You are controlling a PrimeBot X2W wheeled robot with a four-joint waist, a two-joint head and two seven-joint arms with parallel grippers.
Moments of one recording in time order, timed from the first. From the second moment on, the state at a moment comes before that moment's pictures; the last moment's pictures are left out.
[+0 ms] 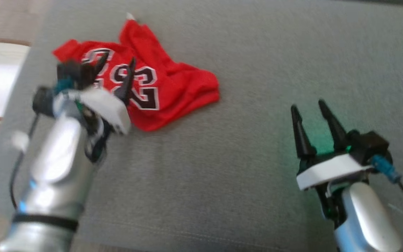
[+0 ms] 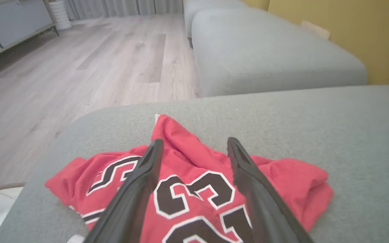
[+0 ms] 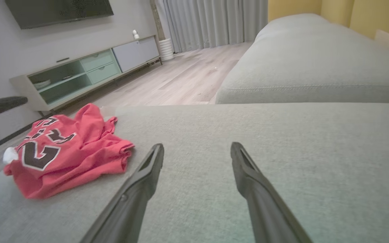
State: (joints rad) left arm -0.64 0.14 -0.31 0.63 -0.24 -0.12 -0.11; right arm -0.21 -0.05 0.14 0.26 0.17 0.13 -0.14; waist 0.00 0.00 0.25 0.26
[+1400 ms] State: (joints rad) left arm -0.90 0.25 -0.82 0.72 -0.53 -0.12 -0.25; right arm -0.19 -0.05 0.12 0.19 0.20 0.13 -0.16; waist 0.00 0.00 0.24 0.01
